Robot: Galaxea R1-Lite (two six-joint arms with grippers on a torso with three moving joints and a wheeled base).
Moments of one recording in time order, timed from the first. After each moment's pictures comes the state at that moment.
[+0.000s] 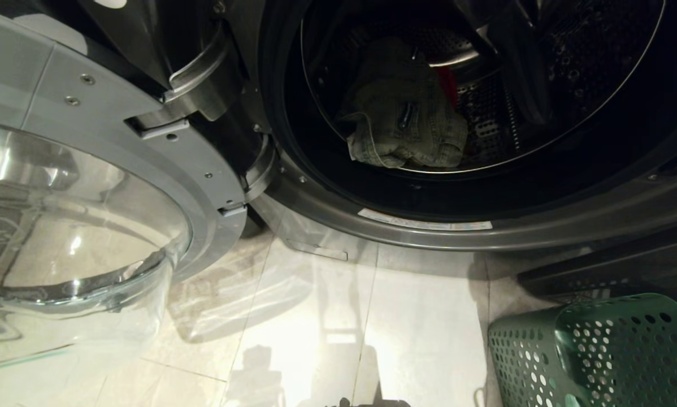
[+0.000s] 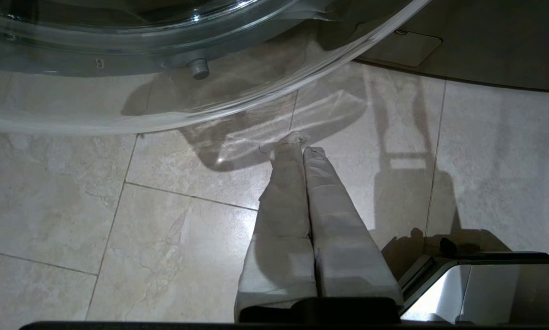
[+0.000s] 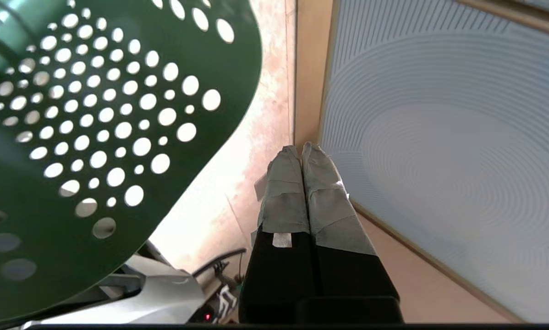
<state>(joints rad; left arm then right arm) 0.00 0.00 -0.02 0.04 0.01 0.02 -0.63 1.50 -0.22 -0.21 -0.51 -0.05</state>
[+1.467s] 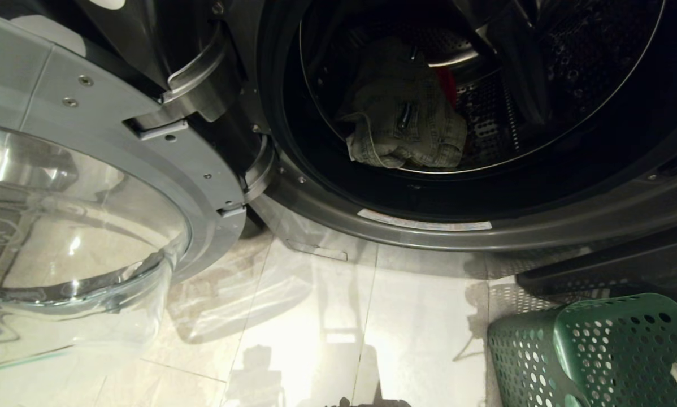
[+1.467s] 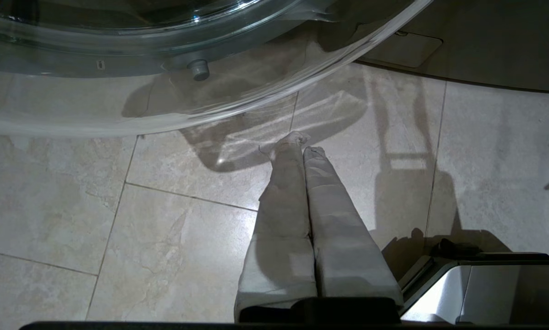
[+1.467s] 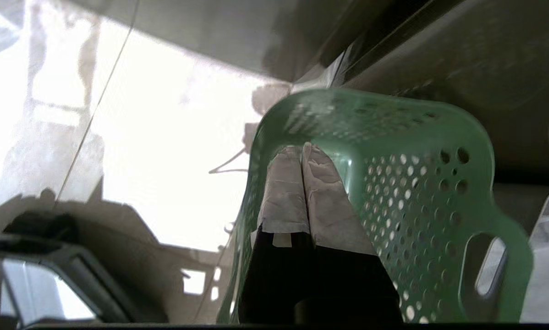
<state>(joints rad) 0.00 0.00 -0.02 0.04 0.01 0.02 -0.10 0.64 -0.04 -0.42 0.11 -0.23</state>
